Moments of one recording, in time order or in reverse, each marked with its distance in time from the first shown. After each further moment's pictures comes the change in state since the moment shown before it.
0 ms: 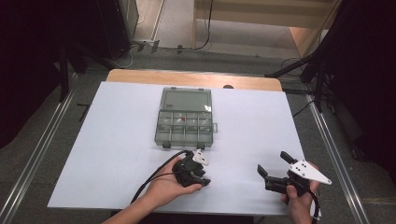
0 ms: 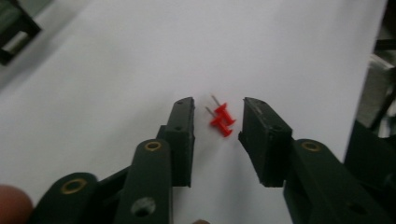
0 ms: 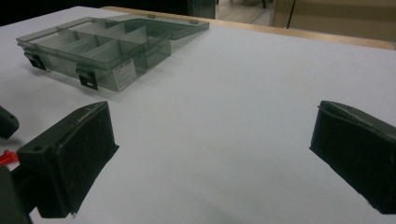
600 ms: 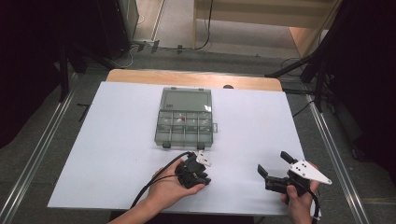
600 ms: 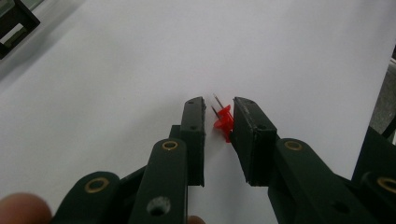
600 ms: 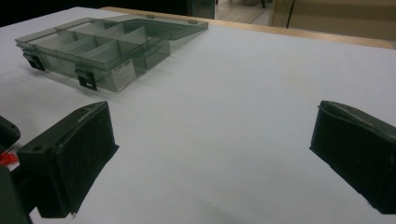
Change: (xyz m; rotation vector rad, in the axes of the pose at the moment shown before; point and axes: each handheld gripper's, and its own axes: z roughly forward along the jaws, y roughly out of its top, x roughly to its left) left arm -0.007 0.001 0.007 0.014 0.071 0.007; right arm -0.001 0.000 0.000 0.000 -0.002 0.005
